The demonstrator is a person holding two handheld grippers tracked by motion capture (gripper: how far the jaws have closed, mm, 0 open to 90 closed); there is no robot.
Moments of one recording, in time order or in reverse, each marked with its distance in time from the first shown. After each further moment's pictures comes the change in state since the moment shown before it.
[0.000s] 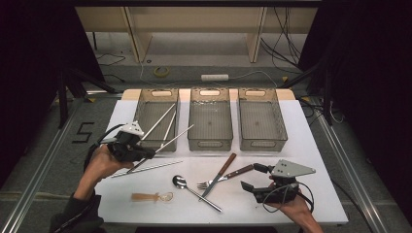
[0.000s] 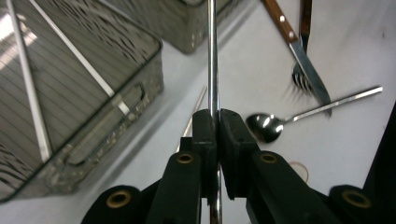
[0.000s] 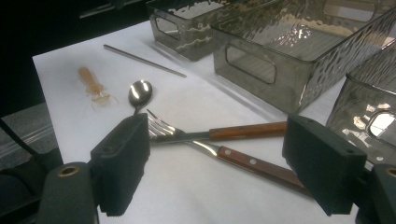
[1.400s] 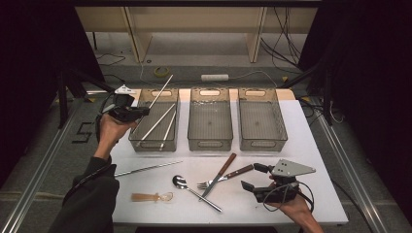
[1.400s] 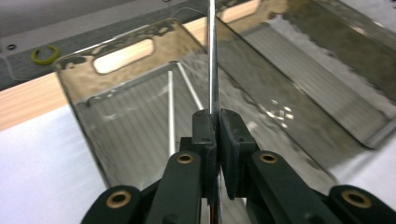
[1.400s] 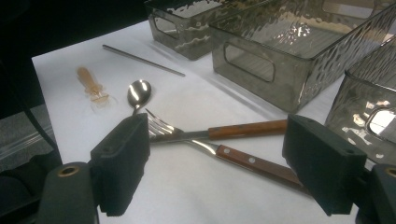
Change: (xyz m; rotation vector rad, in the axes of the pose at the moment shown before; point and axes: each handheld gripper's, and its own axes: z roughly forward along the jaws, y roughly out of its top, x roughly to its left) left arm 0.097 0.039 0.017 -0.212 0.307 -0.224; right arm -0.002 -0.001 0.000 0.001 0.001 0.012
